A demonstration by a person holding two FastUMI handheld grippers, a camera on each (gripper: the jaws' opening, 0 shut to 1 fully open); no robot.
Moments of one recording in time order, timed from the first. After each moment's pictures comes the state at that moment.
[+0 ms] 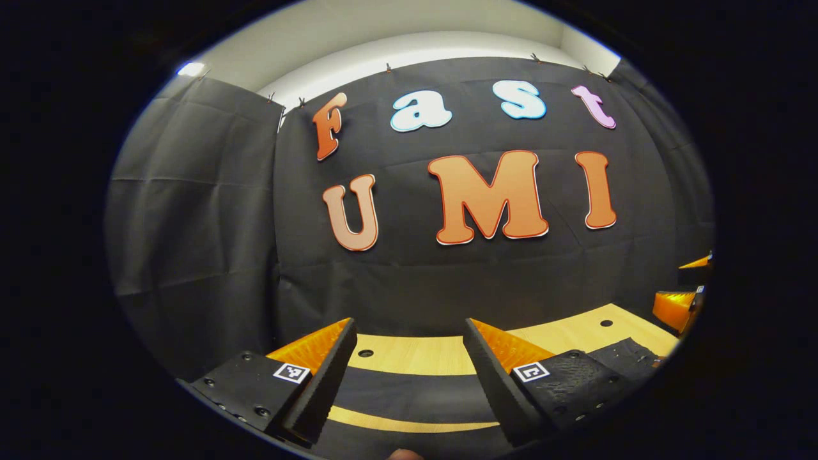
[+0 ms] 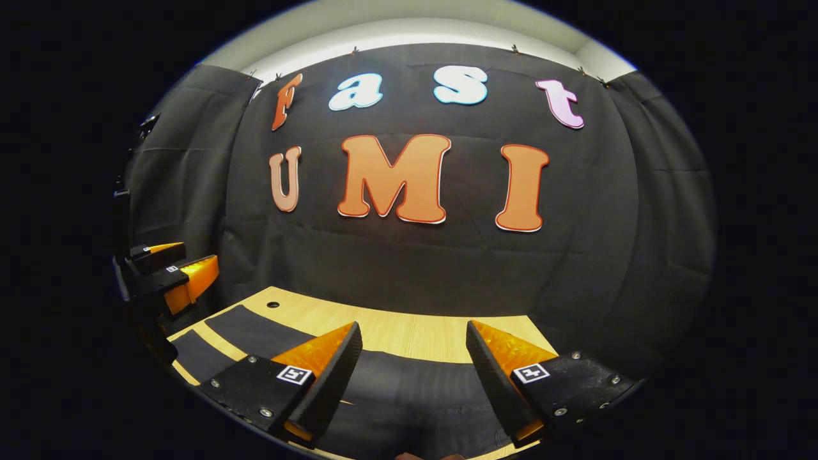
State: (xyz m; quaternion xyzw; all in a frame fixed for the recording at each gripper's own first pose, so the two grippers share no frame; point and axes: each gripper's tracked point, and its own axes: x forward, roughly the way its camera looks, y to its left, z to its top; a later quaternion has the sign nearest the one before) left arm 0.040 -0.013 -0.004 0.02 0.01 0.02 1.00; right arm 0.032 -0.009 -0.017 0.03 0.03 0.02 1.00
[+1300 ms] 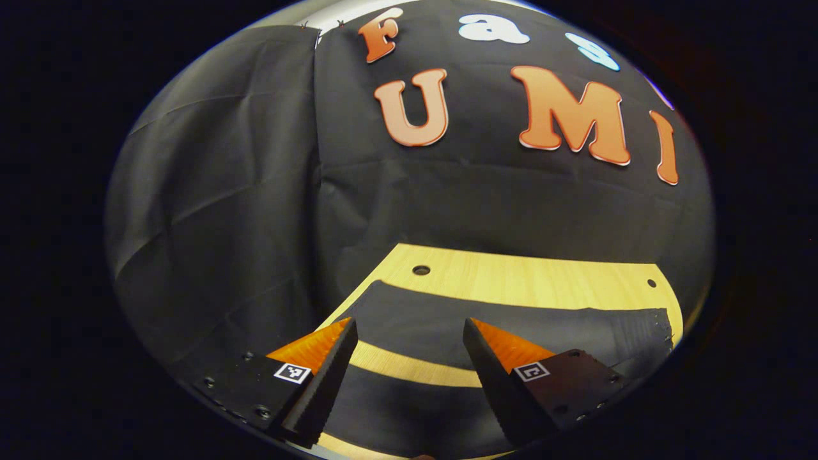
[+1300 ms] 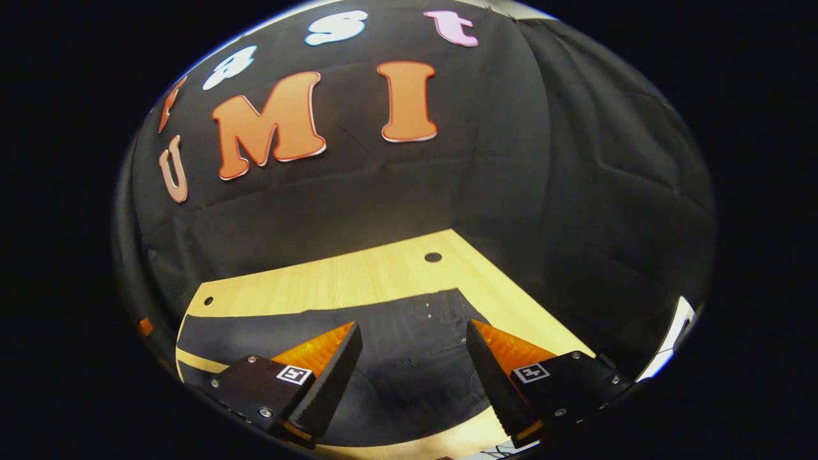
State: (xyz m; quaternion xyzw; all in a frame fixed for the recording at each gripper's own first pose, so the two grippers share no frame) left arm 0.061 0.148 -0.161 -0.03 0.26 0.12 0.96; right arm 0.028 -0.112 -0.137 0.16 0.24 -0.15 0.94
